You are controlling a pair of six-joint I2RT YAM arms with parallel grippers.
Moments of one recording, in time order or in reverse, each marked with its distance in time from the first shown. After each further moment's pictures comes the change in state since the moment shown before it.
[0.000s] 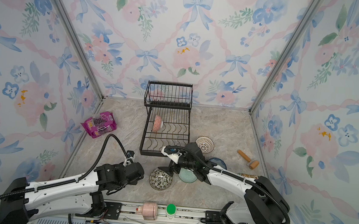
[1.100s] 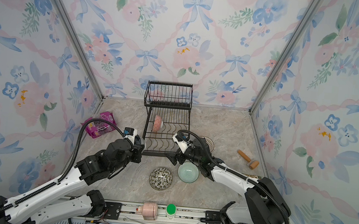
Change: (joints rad) left arm 0.242 -0.085 0.175 0.410 0.185 0.414; right arm -0.146 -0.010 -0.001 0.095 0.060 0.242
